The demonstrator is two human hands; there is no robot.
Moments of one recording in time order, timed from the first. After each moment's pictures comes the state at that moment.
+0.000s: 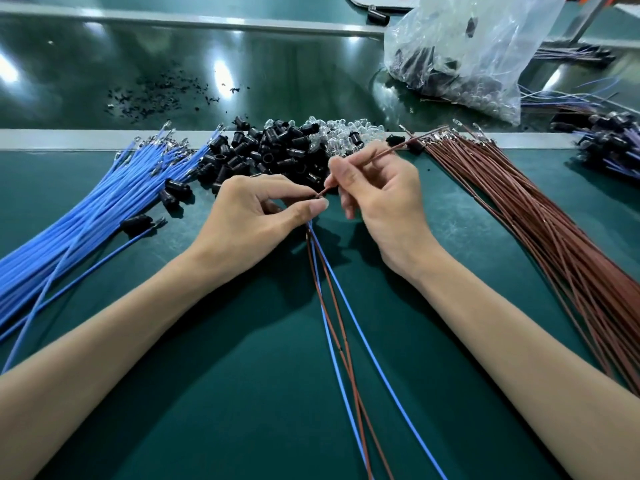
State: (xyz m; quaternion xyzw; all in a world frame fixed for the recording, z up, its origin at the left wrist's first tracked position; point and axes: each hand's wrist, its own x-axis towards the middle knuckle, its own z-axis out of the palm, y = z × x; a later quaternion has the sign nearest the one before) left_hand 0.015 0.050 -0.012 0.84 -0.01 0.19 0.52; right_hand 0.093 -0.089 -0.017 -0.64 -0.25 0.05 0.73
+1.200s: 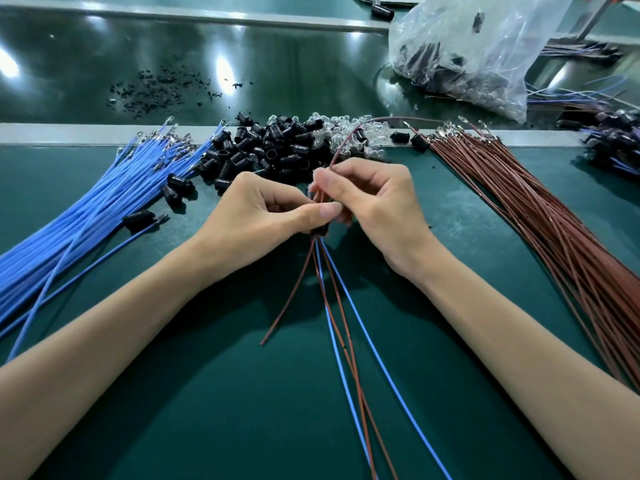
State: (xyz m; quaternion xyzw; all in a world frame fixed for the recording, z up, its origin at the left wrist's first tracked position) left_hand 0.010 0.052 -0.006 0.81 0.00 0.09 0.58; right_hand 0.086 -0.090 -0.014 -0.66 -0.30 0.10 0.68
